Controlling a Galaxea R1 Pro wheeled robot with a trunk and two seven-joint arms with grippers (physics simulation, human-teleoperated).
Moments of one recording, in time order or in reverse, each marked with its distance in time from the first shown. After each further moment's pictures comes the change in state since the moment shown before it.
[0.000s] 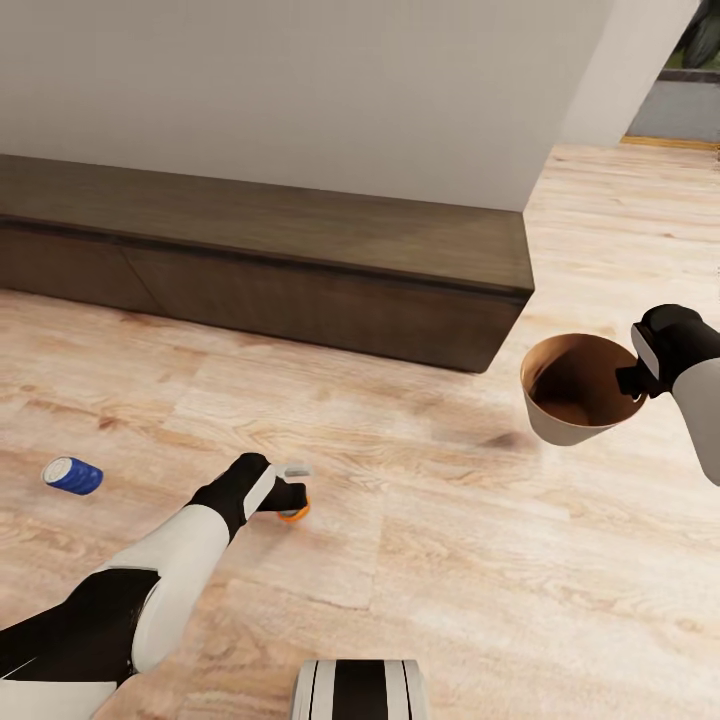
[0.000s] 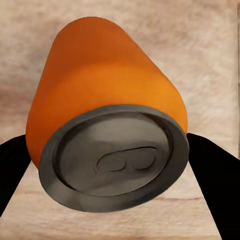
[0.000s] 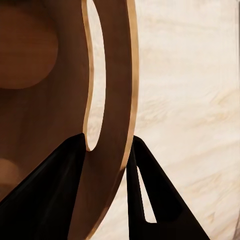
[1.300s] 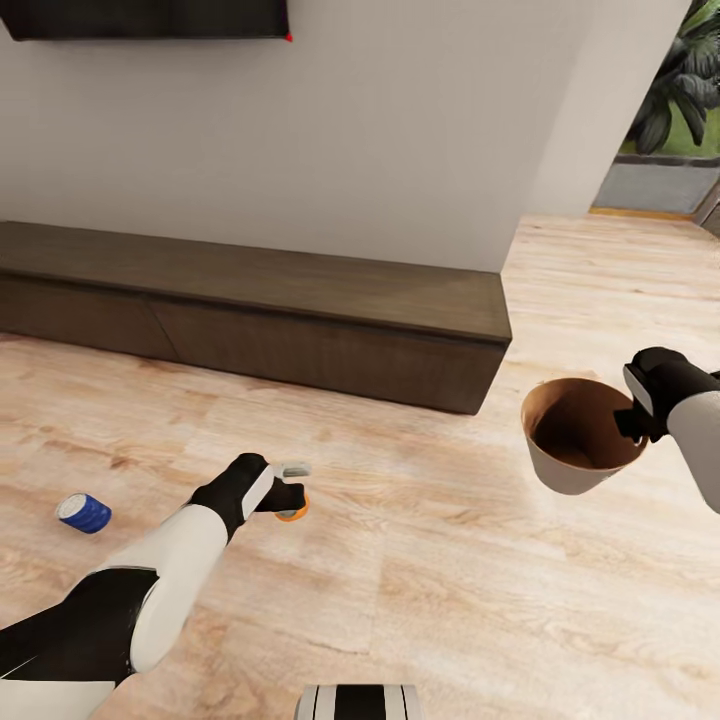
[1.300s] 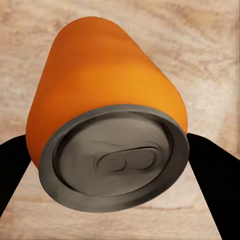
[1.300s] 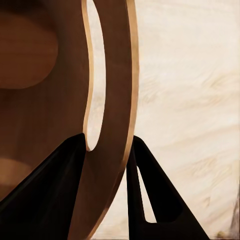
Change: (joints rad) left arm 0.000 0.006 0.000 0.002 0.001 0.002 0.000; right arm 0.092 -0.018 -0.001 0.076 -0.001 0.000 -0.002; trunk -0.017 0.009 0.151
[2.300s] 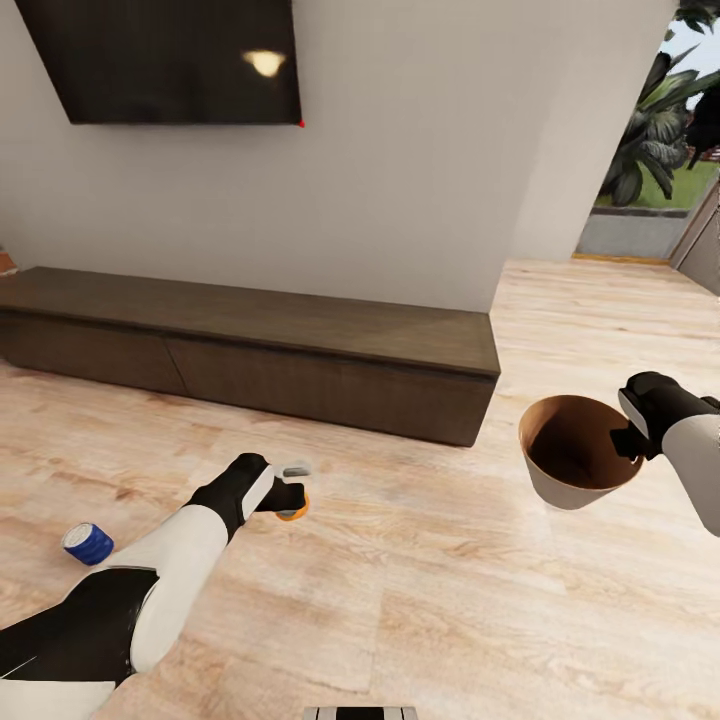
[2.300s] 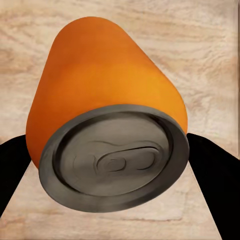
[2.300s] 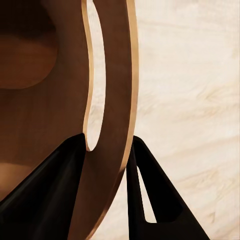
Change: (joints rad) left arm 0.001 -0.001 0.000 0.000 0.000 -0.006 0.001; right arm 0.074 -0.001 -0.003 0.010 -0.007 -0.075 0.000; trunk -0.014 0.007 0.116
